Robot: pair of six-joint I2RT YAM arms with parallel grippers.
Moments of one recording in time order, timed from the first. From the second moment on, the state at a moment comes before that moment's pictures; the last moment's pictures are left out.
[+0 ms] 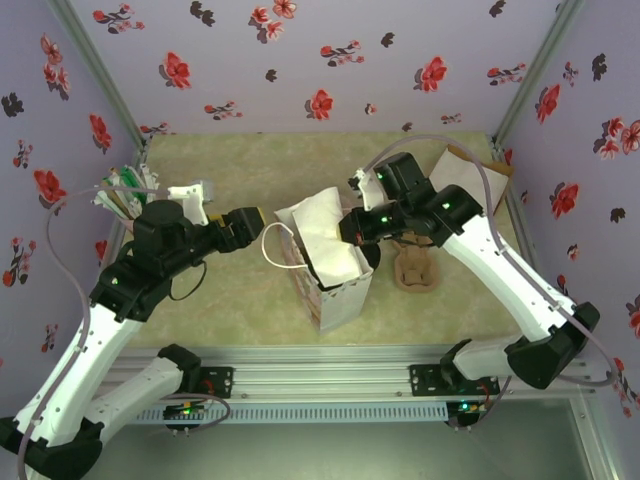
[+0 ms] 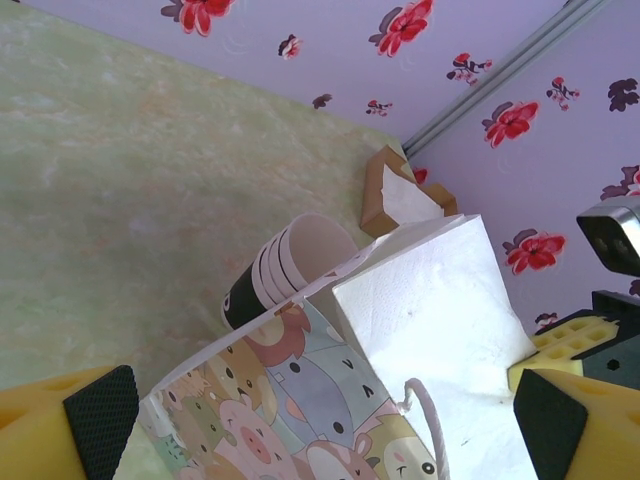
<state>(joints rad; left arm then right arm) -0.54 0.81 1.06 -0.61 0.14 -0.65 0.69 1.34 1.49 -1.01 -0.44 0.44</state>
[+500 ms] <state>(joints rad) -0.54 0.82 1.06 -0.60 0.14 -0.65 0.84 1.44 1.59 -1.10 -0.29 0.37</state>
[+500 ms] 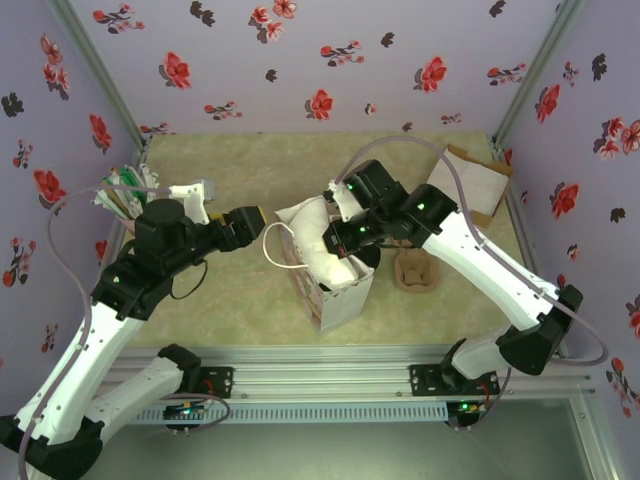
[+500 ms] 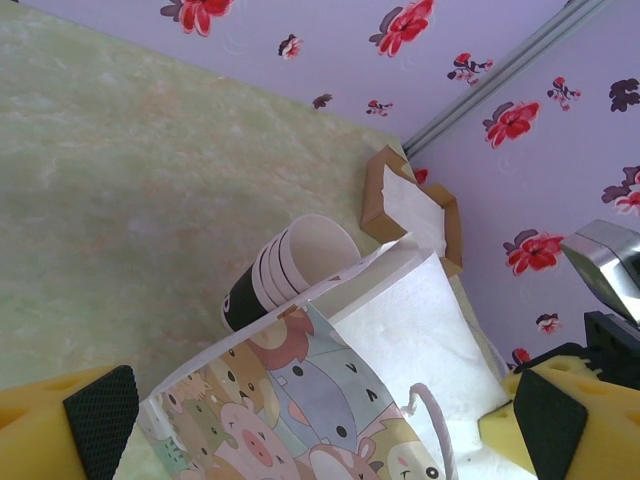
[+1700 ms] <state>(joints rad) -0.54 0.84 1.06 -0.59 0.14 -0.65 1.00 1.60 1.73 -1.28 0.00 0.31</state>
